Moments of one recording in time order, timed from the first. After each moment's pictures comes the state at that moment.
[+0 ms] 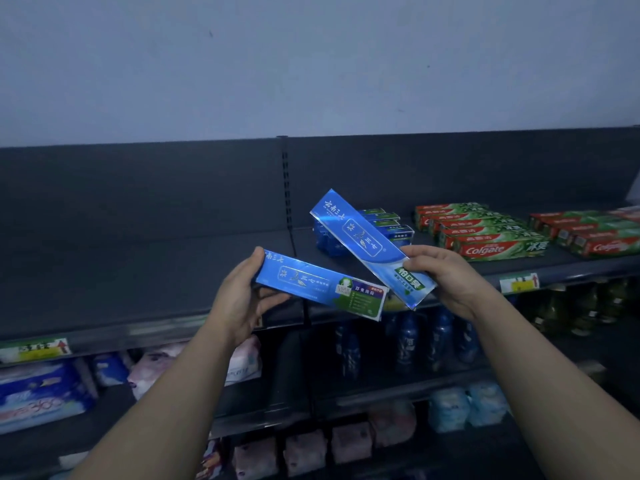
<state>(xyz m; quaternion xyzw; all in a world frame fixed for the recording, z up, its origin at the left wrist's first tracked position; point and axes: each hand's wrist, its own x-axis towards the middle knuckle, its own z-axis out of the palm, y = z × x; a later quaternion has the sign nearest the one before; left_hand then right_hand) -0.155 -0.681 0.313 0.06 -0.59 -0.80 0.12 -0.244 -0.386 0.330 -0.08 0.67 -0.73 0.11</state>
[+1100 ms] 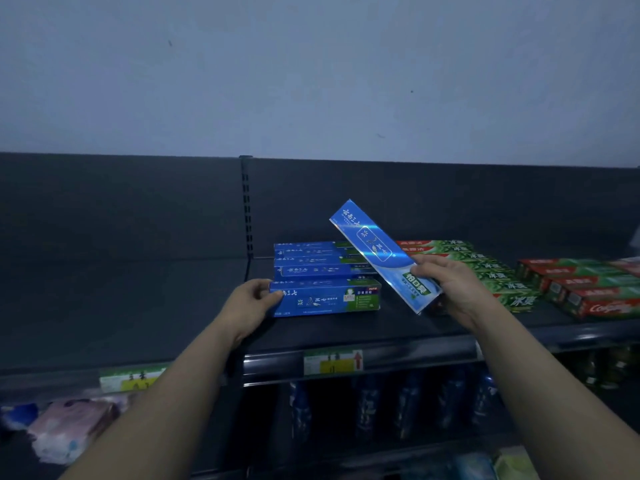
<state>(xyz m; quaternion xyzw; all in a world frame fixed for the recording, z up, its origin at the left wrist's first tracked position) -0.288 -0.619 0.295 0.13 -0.80 -0.57 0.14 -0.368 -0.308 0.348 -0.07 0.67 -0.74 0.05</state>
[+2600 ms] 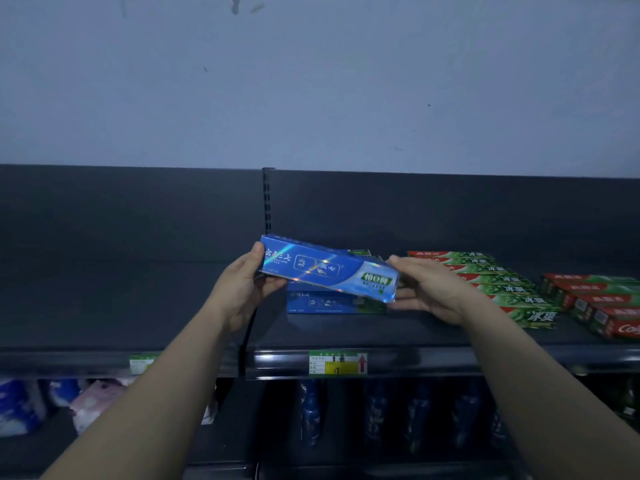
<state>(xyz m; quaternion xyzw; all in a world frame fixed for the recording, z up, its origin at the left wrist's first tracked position) -0.259 -0.612 0.345 0.02 -0.58 -0.79 0.19 -0.359 -0.335 0.367 -0.18 0.70 -0.66 0.20</state>
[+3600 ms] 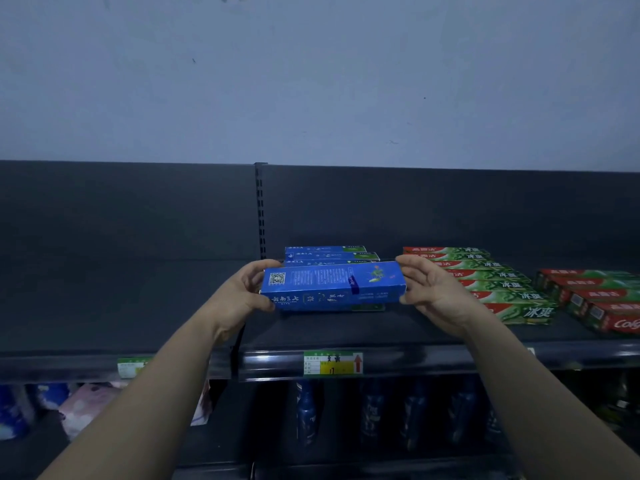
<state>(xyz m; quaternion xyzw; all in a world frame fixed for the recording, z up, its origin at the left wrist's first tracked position) -0.258 -0.622 0.325 0.01 -0.69 -0.71 0.10 -0.370 -0.316 0.338 -0.20 0.62 -0.74 0.17</state>
